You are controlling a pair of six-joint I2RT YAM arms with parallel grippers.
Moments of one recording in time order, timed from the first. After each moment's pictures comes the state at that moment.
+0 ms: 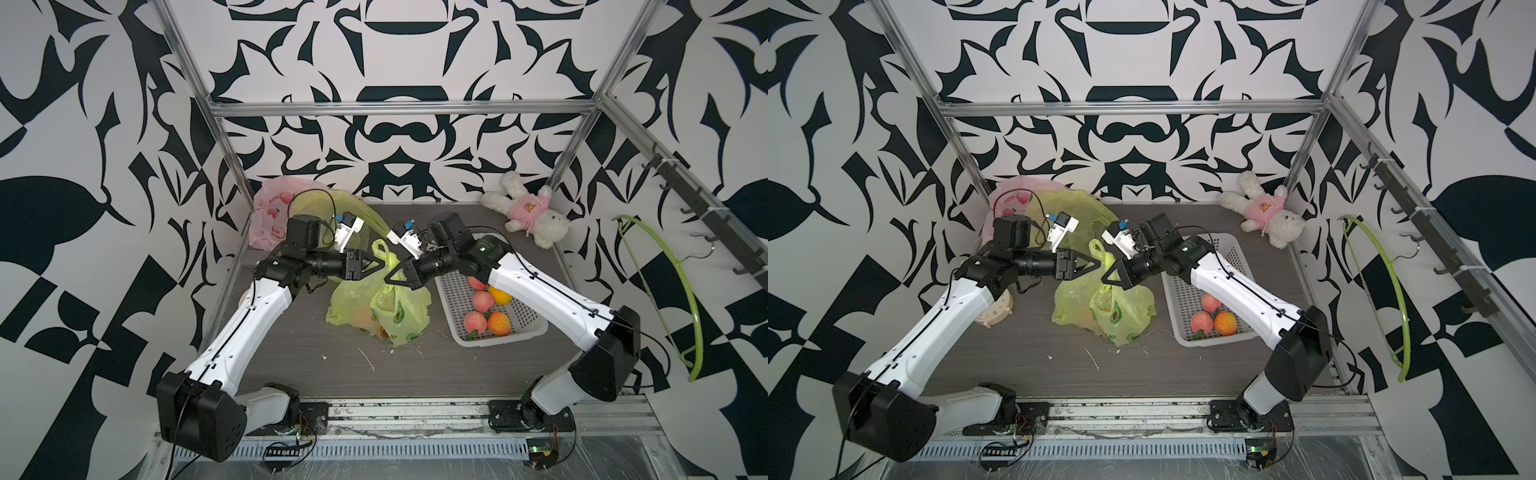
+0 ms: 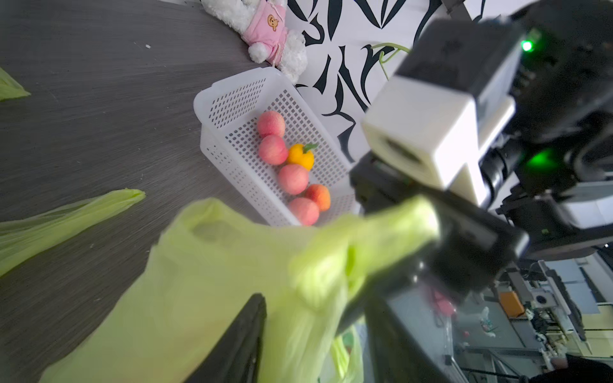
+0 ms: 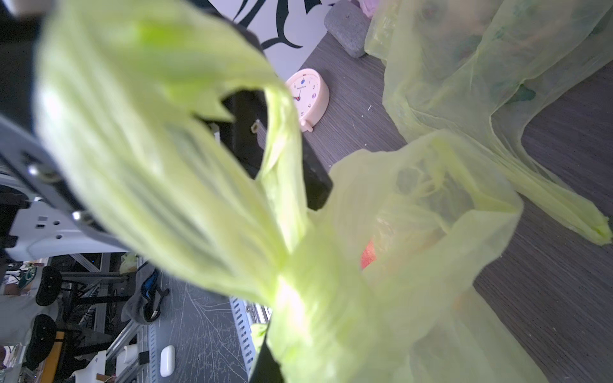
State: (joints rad) left arm -0.34 1.22 1.13 -0.52 0.93 -0.28; right arm 0.69 1.54 1.46 -0.66 -0.71 0.26
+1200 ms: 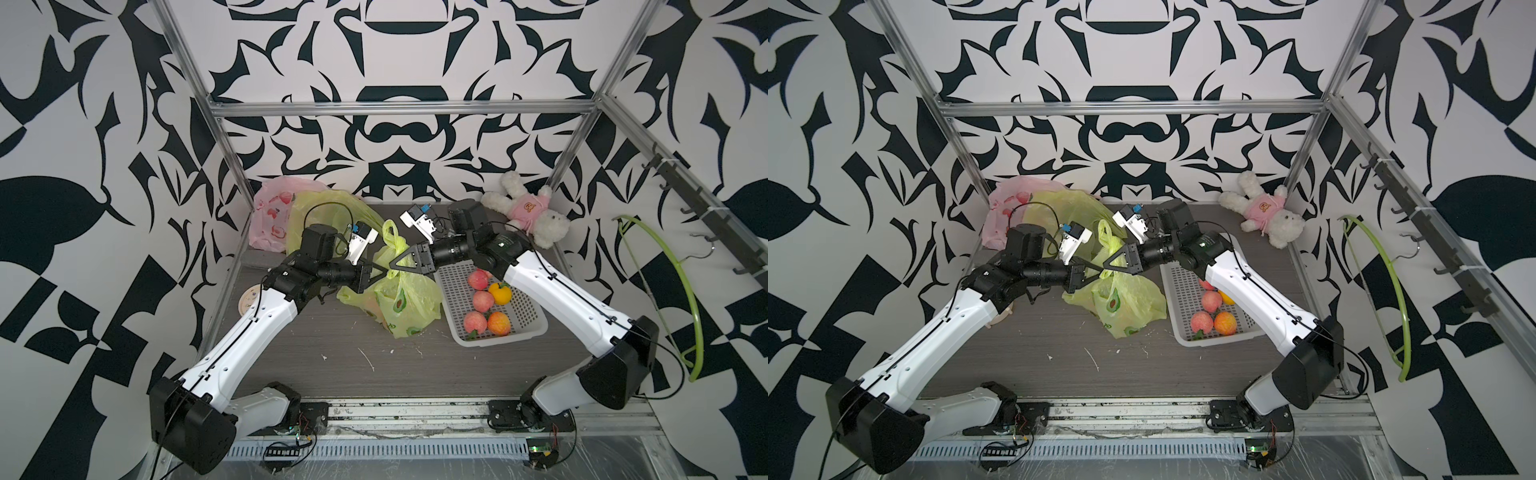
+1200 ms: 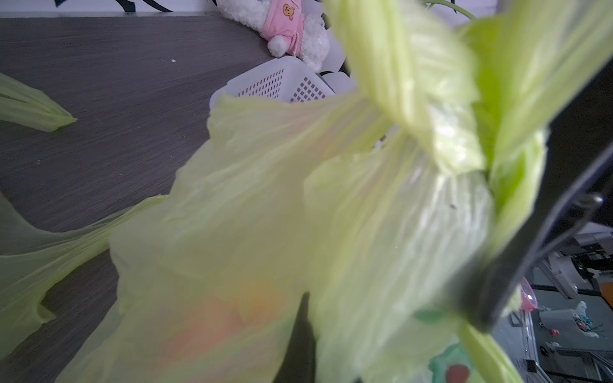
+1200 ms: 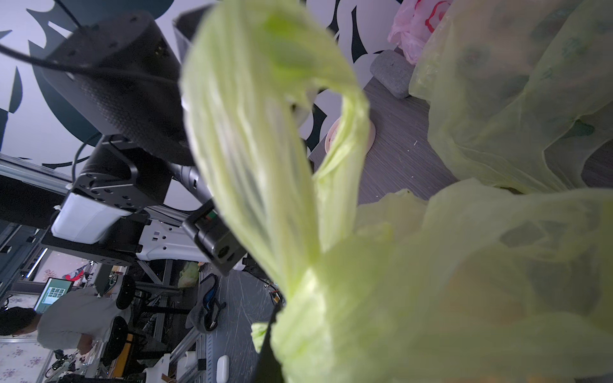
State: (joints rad) left arm -0.48 1.18 1.09 -0.52 0.67 -0.17; right arm 0.62 1.49 1.46 -0.55 -0.89 0.40
